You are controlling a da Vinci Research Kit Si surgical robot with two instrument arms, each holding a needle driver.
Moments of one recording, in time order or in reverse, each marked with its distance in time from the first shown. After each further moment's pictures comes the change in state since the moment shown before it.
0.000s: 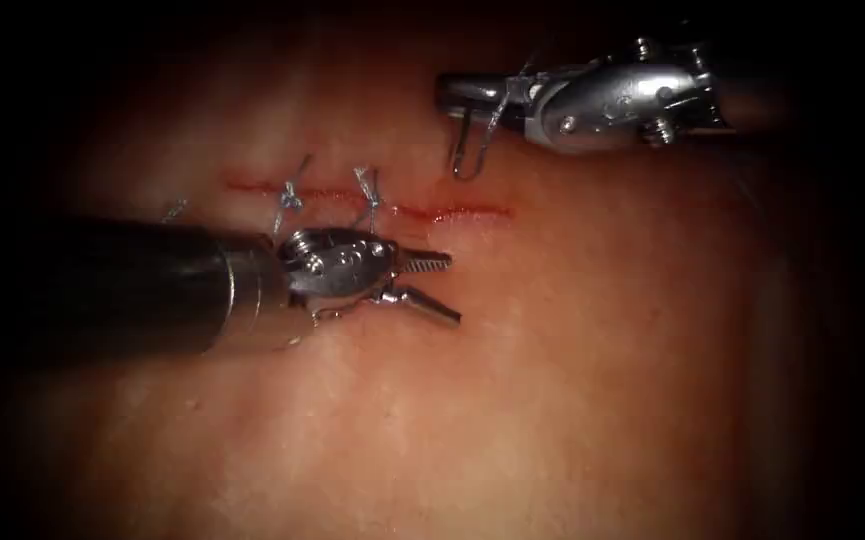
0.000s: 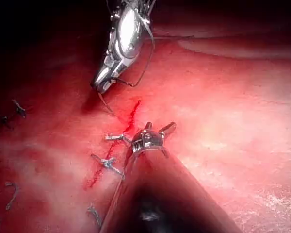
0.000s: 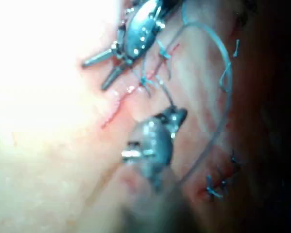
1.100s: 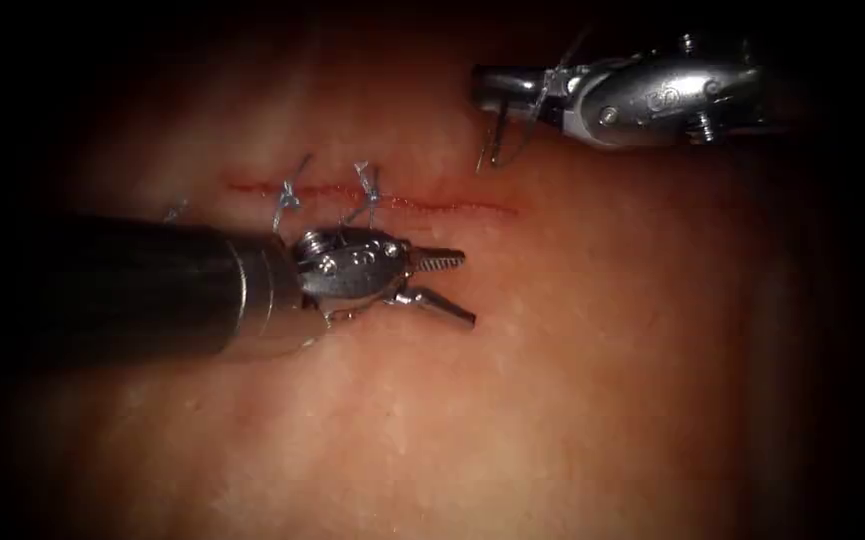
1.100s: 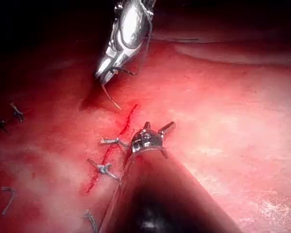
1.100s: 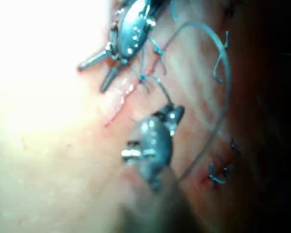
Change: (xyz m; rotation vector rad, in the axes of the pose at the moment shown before) right arm 0.001 0.002 -0.002 0.023 -0.027 0.082; left arm 0.001 0.000 0.000 0.025 0.005 0.015
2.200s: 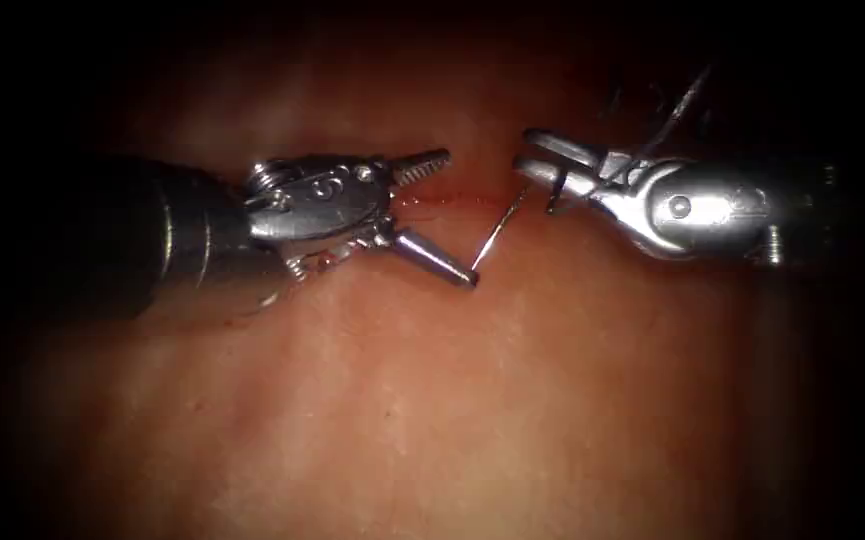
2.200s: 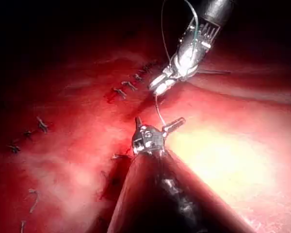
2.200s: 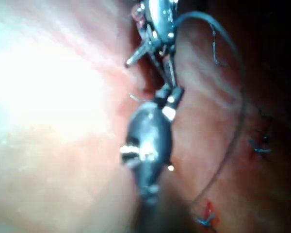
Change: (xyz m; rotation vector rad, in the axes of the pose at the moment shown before) right arm 0.007 -0.003 -0.005 -0.071 -0.020 0.361; left arm 0.008 0.004 -0.007 -0.045 0.177 -0.060
